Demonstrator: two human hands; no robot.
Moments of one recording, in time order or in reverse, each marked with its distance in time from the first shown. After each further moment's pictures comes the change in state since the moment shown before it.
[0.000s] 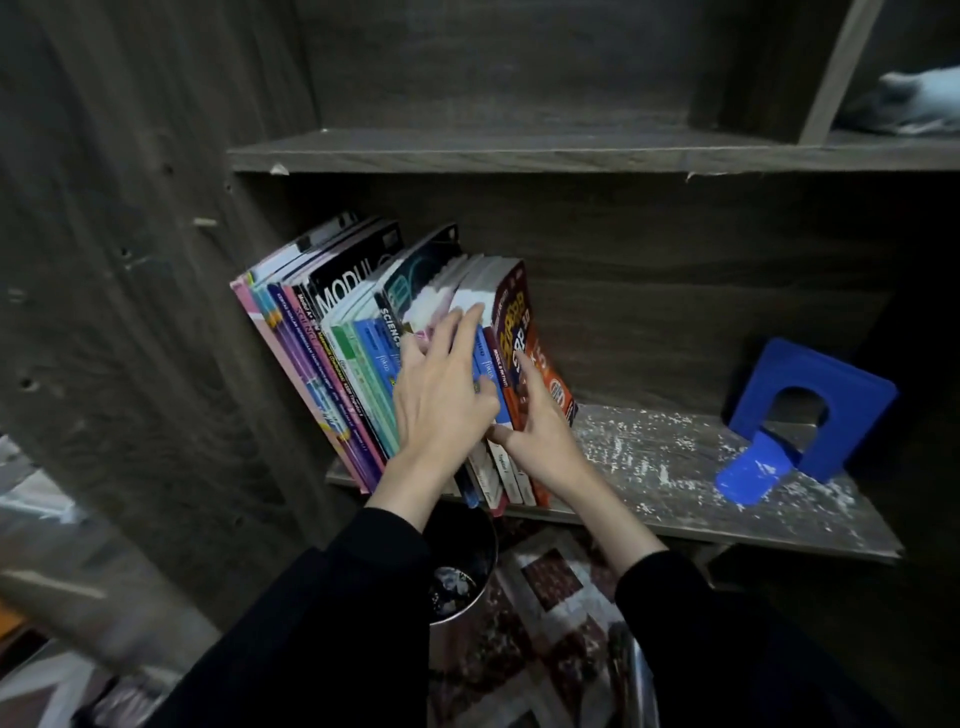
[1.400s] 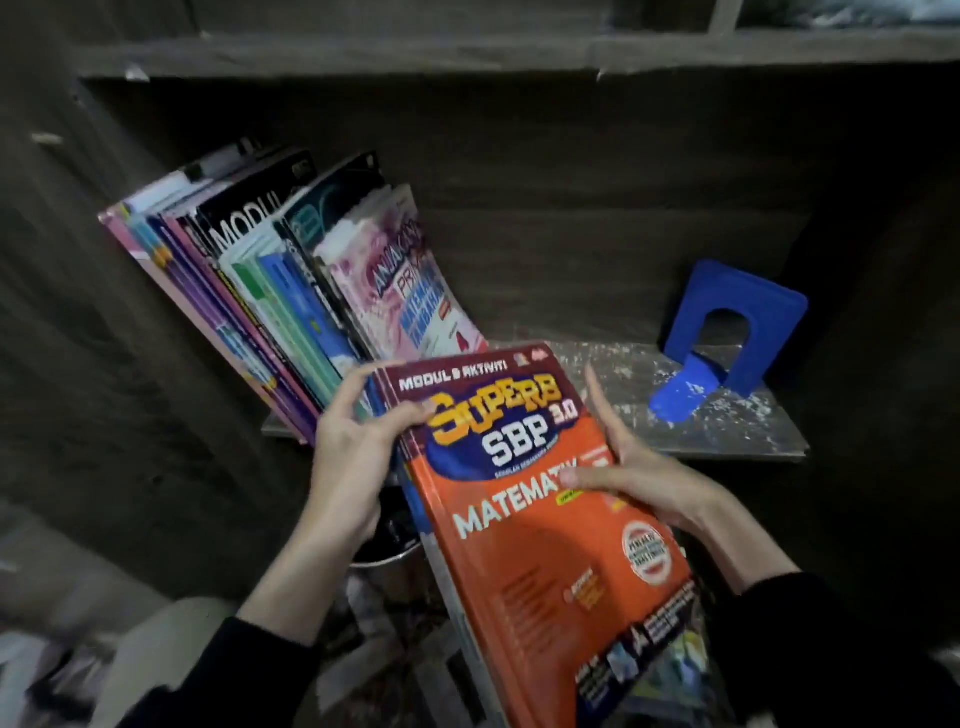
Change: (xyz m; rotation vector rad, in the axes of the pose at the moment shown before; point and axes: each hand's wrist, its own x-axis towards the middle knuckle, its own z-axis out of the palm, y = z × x) left_hand -0.092 0.012 -0.015 -1.349 -0.156 -0.619; right_hand -0.108 0.070 -0.114 0.445 -0.361 0.377
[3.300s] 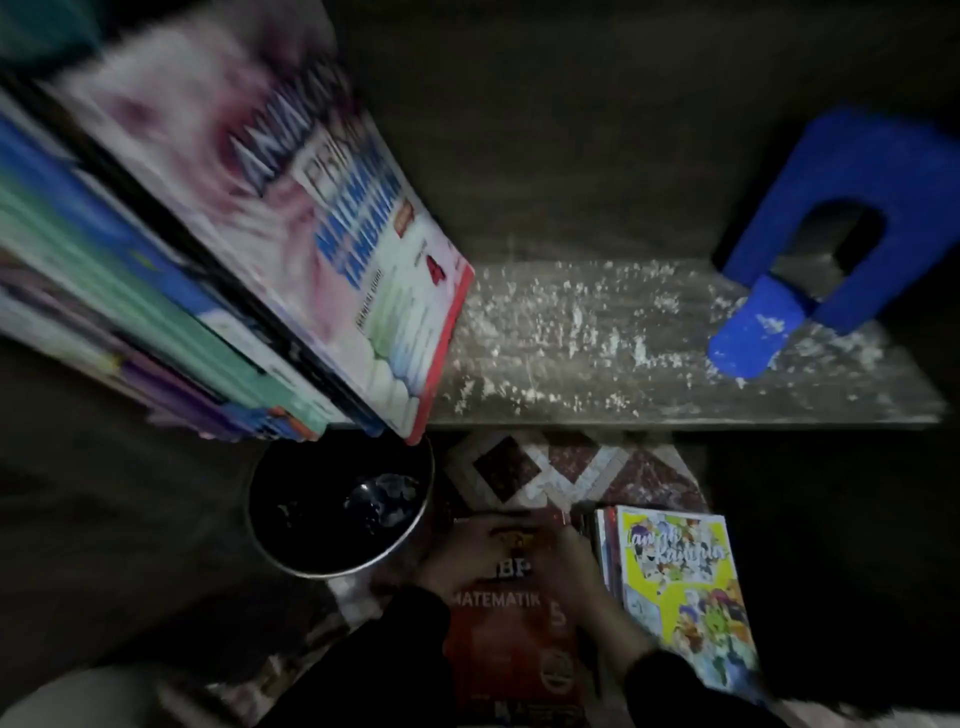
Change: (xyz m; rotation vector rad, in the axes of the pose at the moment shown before) left_hand 0.068 -0.283 -0.006 0.817 -0.706 -0.451; right_hand 0.101 0.213 0.057 -0.418 0.384 0.310
